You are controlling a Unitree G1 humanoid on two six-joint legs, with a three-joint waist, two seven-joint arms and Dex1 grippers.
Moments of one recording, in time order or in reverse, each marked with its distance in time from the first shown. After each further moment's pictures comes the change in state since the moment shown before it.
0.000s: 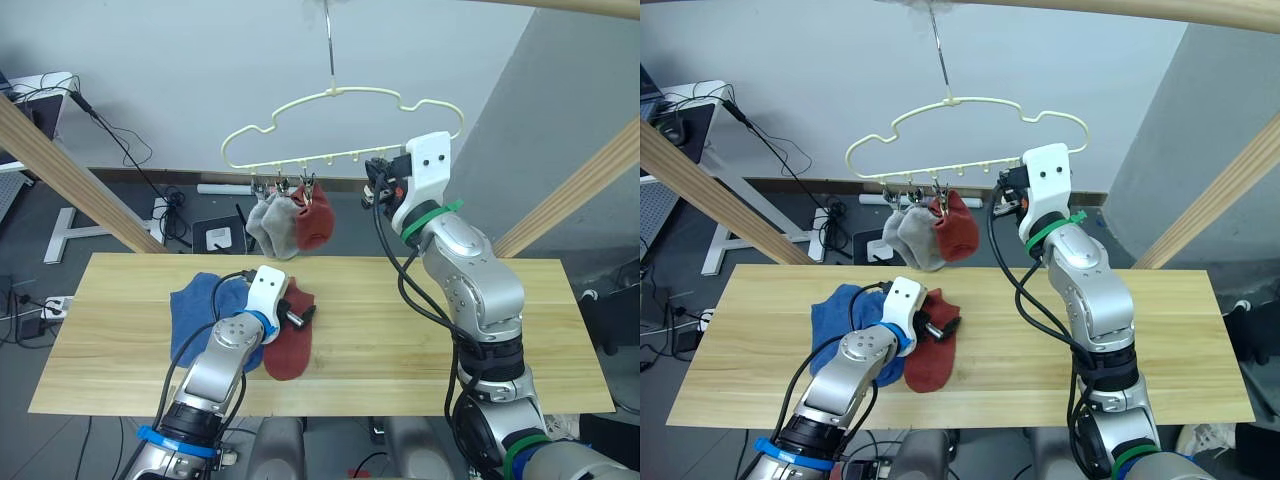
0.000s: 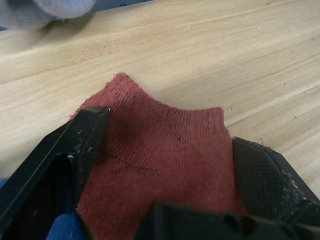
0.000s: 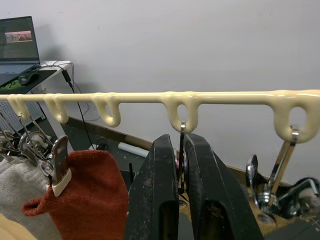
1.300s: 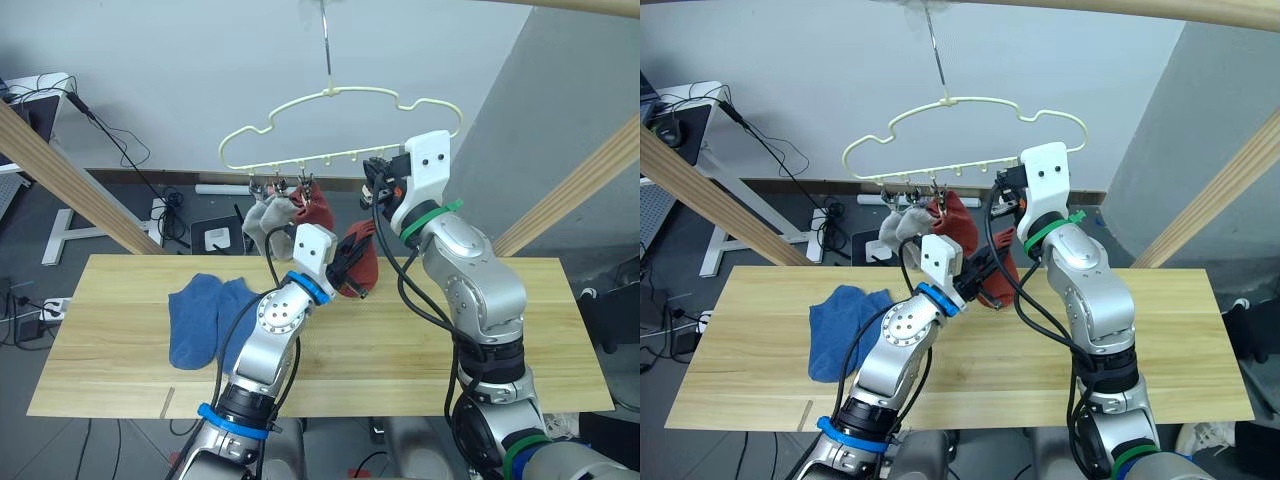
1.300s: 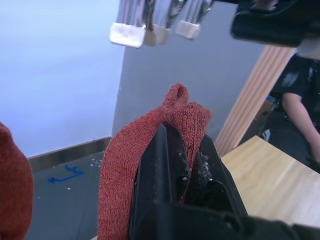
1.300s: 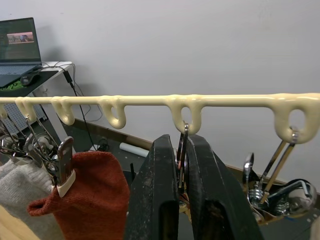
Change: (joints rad) left arm -0.130 -0.271 -0.038 0.003 -0.047 -0.533 0.004; right arm 0.000 0.005 0.003 -0.024 0.008 0.021 -0.003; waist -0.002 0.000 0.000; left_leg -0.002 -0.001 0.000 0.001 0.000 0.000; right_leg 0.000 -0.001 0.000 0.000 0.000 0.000
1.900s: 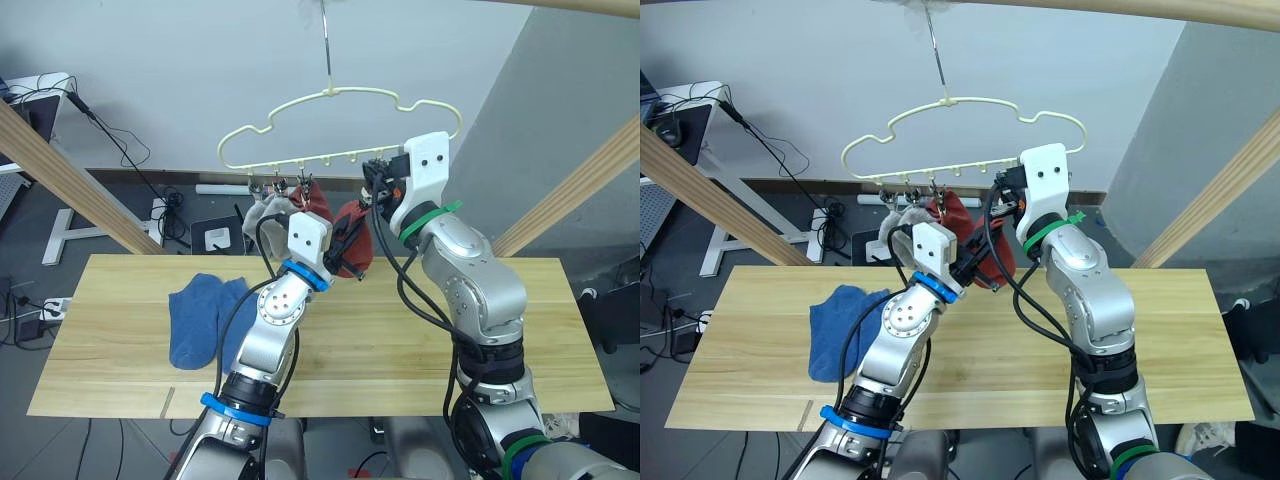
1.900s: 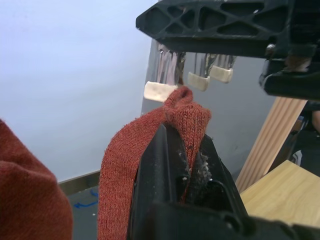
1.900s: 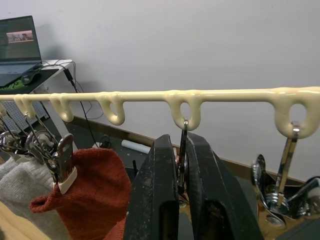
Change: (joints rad) left arm -0.047 -0.012 0.022 0.065 0.036 -0.090 0.080; right arm 0.000 0.018 -0.013 -0.012 0.026 0.037 -0.019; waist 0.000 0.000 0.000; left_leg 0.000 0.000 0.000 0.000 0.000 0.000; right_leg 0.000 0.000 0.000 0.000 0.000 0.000
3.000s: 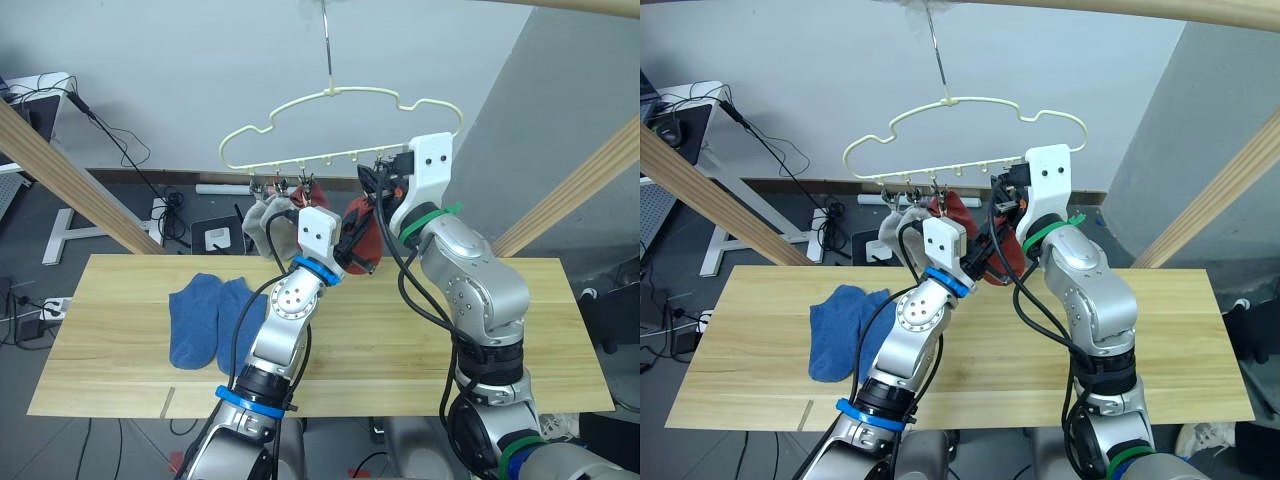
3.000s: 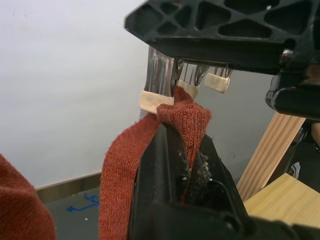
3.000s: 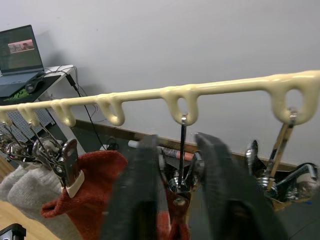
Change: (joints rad) left arm -0.043 -0.061 0.001 0.046 0.007 -0.006 0.023; right arm 0.001 0.006 -0.017 -0.018 0.048 0.040 -0.044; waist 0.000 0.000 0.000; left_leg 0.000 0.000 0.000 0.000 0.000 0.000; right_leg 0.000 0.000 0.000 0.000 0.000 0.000
